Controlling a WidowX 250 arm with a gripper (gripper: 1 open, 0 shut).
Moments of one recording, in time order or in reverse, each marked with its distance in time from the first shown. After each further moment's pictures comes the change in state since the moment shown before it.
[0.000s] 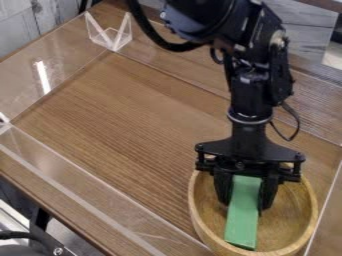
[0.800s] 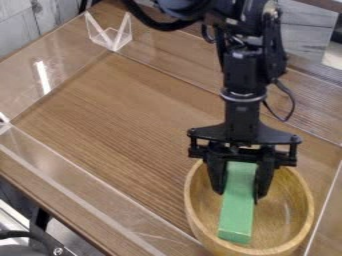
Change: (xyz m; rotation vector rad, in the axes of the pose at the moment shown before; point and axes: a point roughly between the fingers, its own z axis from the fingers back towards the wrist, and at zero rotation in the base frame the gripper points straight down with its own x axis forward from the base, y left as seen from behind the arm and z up) arm -0.007 0.004 0.022 -0.011 0.046 0.003
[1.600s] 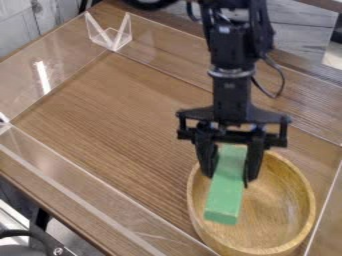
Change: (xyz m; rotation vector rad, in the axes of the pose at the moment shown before) arm 0.008 0.013 0.022 -0.041 0.007 -0.002
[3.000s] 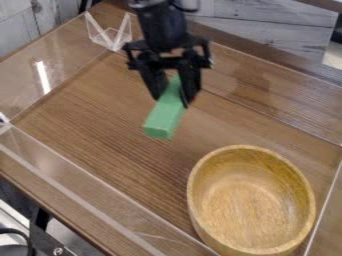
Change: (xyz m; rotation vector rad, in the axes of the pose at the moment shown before) arm 0.055 0.052 0.044 -0.097 -0.151 -0.237
